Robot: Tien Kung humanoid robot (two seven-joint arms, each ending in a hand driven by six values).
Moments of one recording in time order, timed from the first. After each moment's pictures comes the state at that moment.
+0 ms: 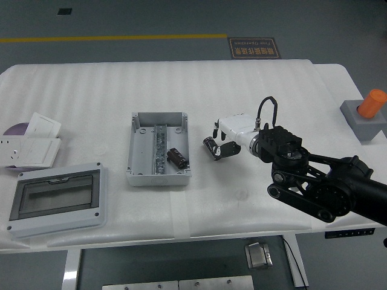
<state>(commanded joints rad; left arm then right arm) 0.02 0.25 -0.08 -0.21 0.43 -0.07 0.23 0.80 -0.33 0.37 1.25 -1.83 0.05 -0.45</state>
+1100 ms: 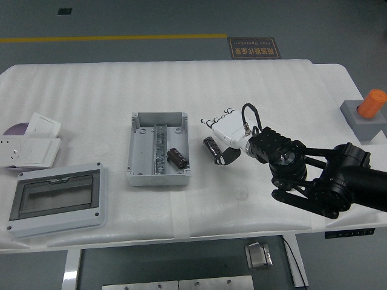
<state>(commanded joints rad) 0.00 0.26 -0.09 -0.21 0.44 -0.06 0.23 0.94 -0.34 0.09 1.19 -2.00 -0.02 -0.38</state>
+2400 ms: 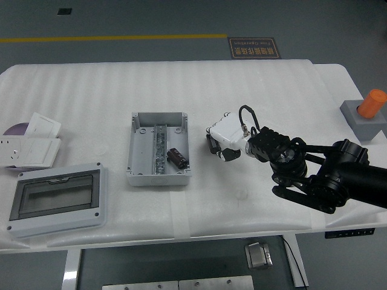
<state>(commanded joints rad) -0.01 0.26 -0.14 -0.23 0.50 -0.06 0.23 0.97 -0.31 0.06 1.10 -2.00 -0.03 -0.27</state>
